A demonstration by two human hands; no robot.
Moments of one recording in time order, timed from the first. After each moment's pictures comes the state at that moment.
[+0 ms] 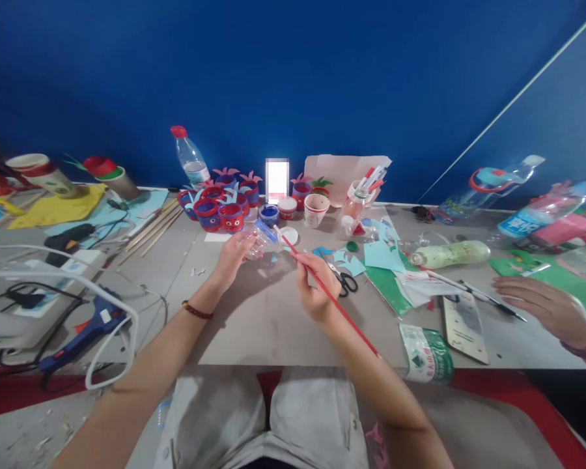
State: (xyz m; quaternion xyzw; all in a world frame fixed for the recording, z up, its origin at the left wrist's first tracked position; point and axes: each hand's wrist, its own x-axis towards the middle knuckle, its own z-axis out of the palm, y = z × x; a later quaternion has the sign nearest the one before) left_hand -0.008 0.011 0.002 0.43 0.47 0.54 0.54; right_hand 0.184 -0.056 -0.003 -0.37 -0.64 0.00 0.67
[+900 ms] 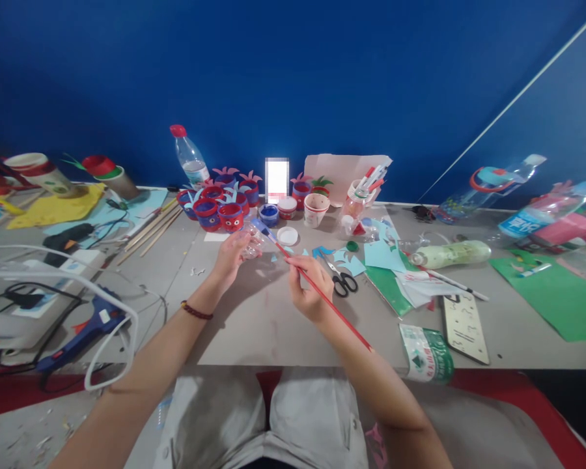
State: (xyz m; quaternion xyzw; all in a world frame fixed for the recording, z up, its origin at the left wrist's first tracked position) left_hand -0.010 0.014 -0.004 0.40 0.44 0.56 0.57; right_hand 0.178 -0.062 0.012 -0.38 -0.69 -0.04 0.61
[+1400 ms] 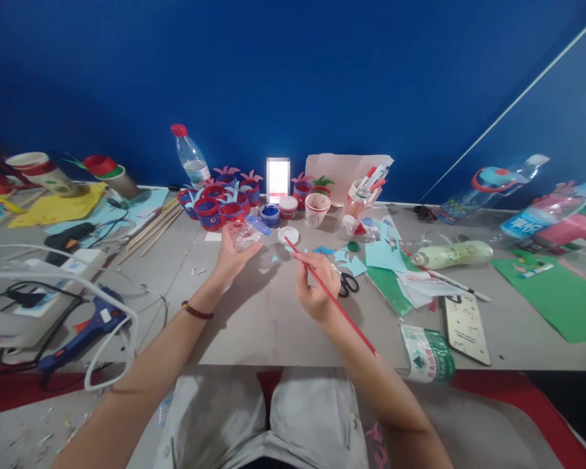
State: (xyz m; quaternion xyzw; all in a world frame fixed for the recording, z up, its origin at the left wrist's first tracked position) left_hand -0.013 0.023 -0.027 0.55 0.45 0.62 0.34; right_hand 0.184 -0.058 0.012 -0.40 -0.68 -0.07 0.61
